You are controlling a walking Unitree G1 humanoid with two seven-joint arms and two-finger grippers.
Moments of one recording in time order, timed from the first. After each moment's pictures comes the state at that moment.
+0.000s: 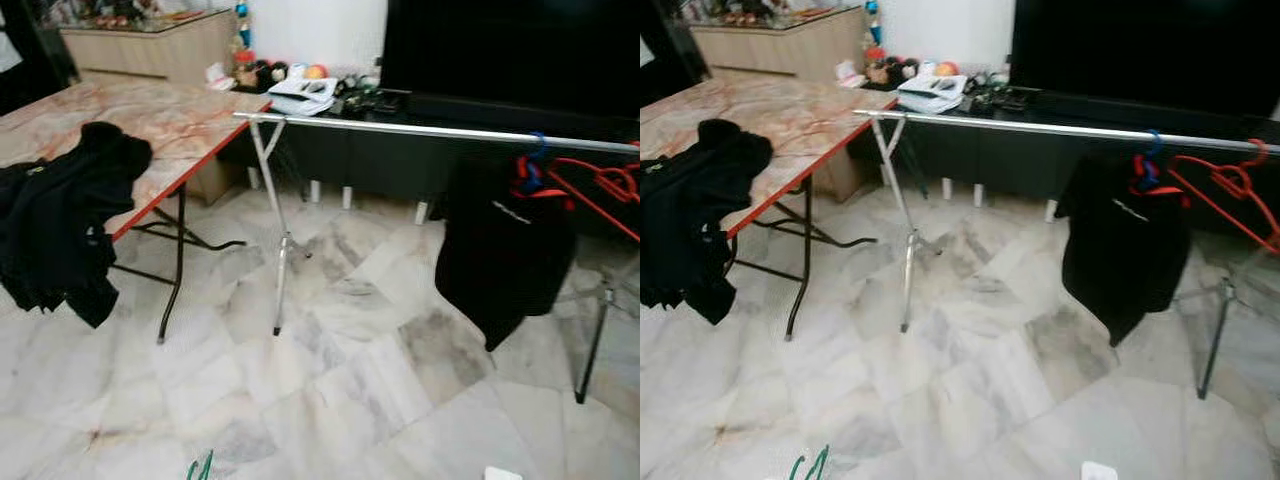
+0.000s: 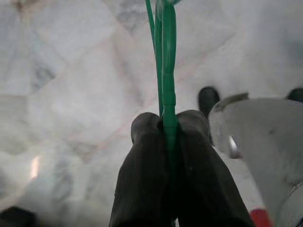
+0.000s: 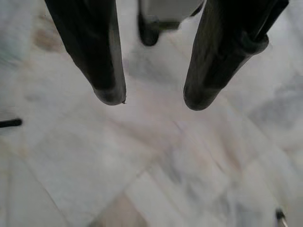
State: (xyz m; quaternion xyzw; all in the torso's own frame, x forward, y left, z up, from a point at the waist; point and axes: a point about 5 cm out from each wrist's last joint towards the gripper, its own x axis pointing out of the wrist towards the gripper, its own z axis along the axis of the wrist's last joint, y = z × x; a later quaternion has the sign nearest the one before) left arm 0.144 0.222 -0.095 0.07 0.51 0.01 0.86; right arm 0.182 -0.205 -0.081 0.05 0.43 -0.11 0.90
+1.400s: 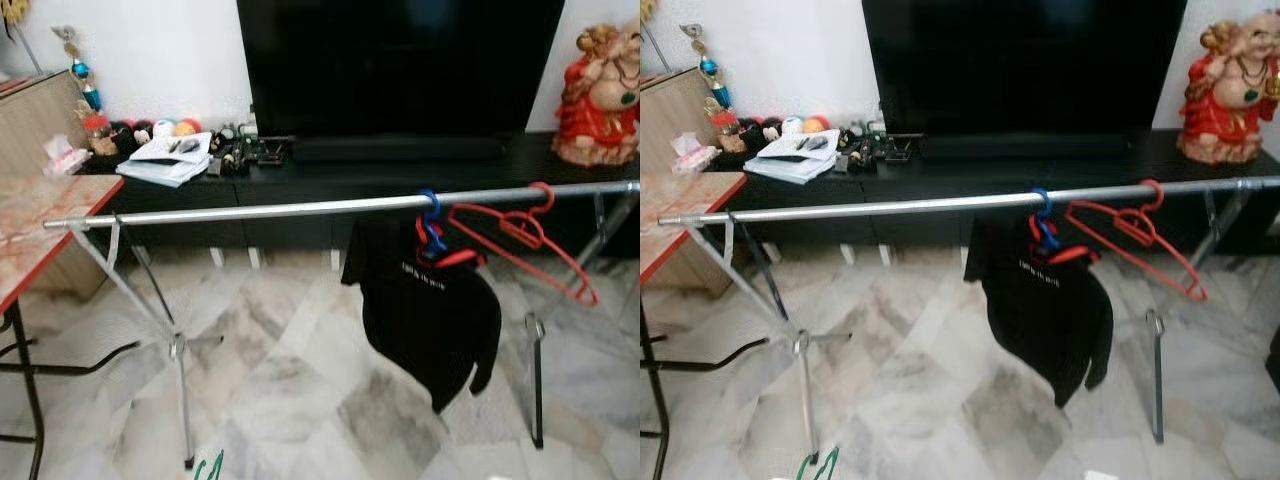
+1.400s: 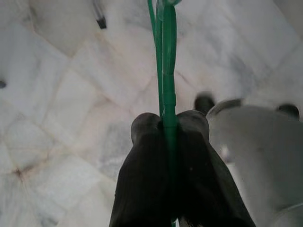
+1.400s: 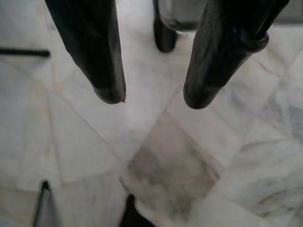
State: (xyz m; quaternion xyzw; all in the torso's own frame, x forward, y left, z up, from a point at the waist) left arm 0.156 0.213 -0.092 0.06 0.50 0.00 0.87; right arm 0.160 -0.215 -0.089 0.02 0.45 -0.10 0.89
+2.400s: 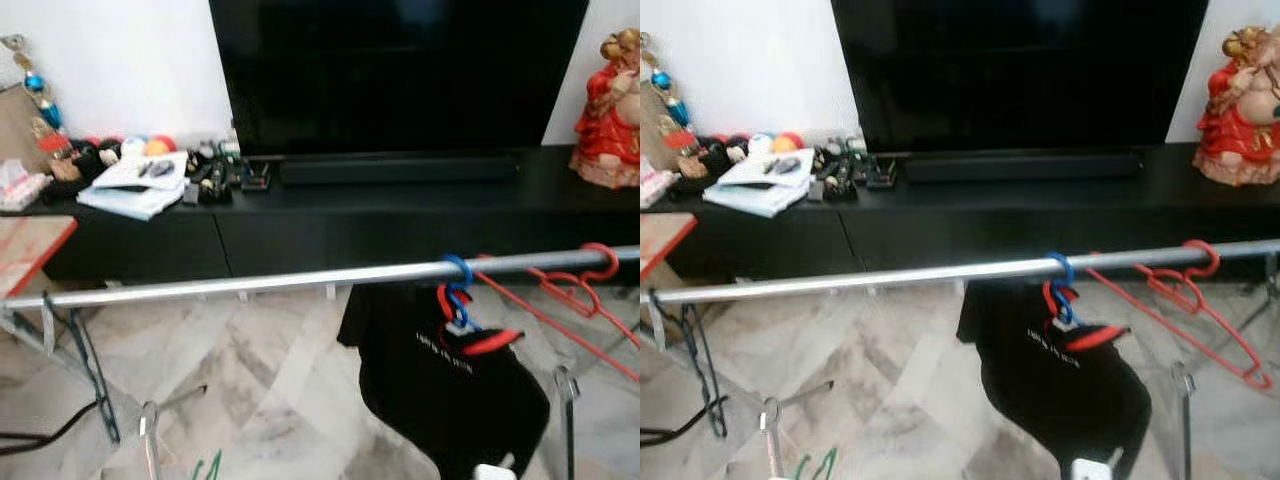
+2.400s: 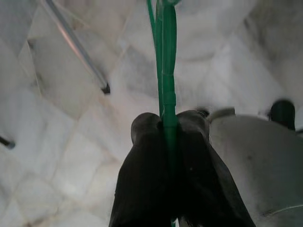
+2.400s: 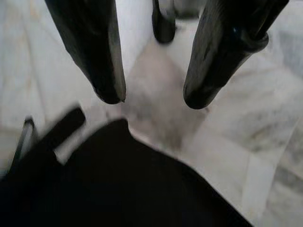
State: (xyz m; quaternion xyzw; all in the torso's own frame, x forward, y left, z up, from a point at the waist) left arm 0.158 0.208 -0.092 0.05 0.50 0.00 0.87; right arm 0.177 -0.213 -0.082 0.02 0.43 -0.10 0.90
